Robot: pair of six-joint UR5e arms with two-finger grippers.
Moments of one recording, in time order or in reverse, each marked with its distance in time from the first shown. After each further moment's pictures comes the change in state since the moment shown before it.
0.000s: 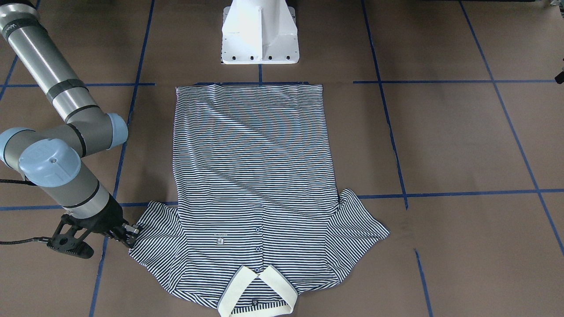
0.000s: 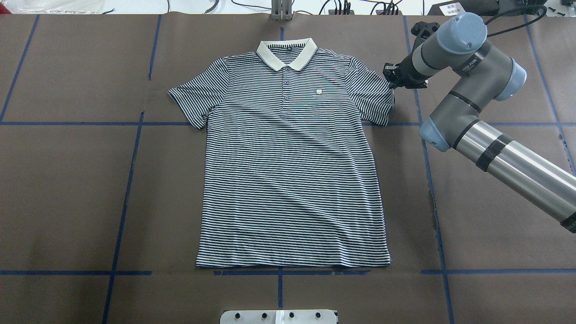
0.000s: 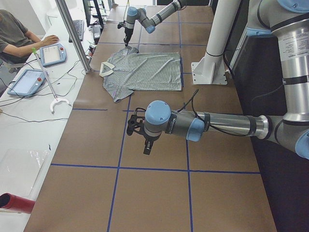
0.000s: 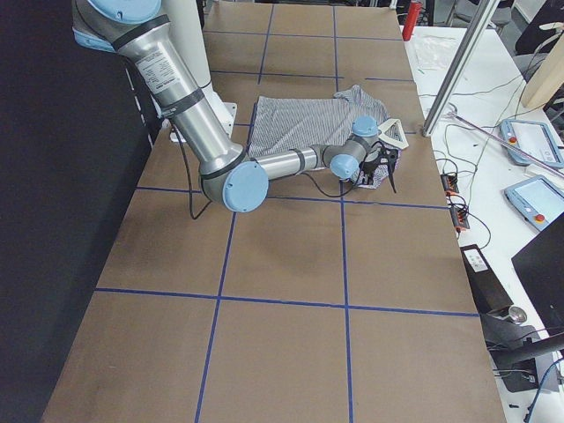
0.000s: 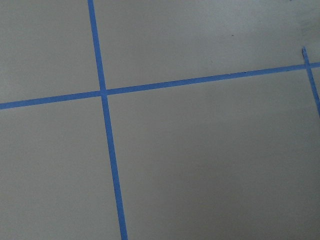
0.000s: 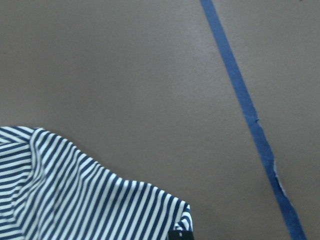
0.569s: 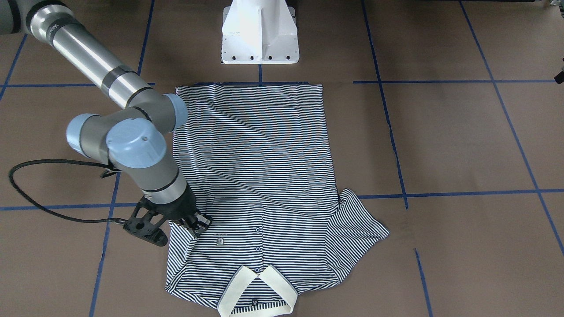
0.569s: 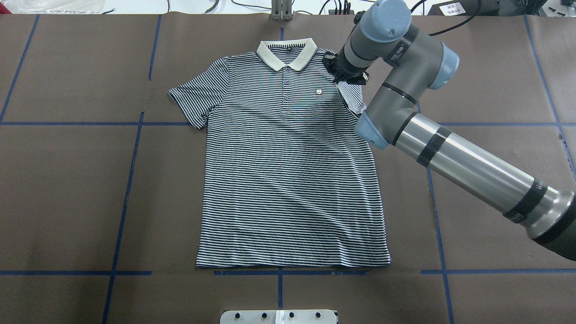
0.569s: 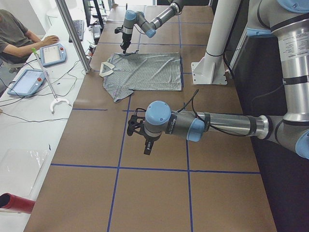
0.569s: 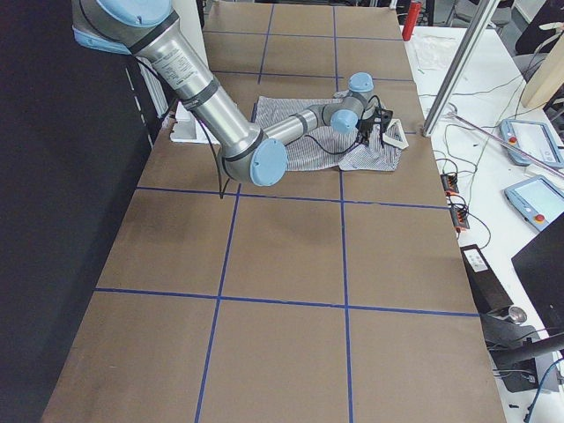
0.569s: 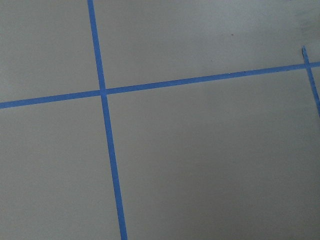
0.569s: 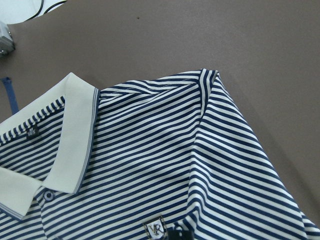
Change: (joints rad) left arm 0.000 0.002 0.001 0.000 -0.002 0.000; right arm -0.116 0.227 -0.021 -0.204 -0.122 0.243
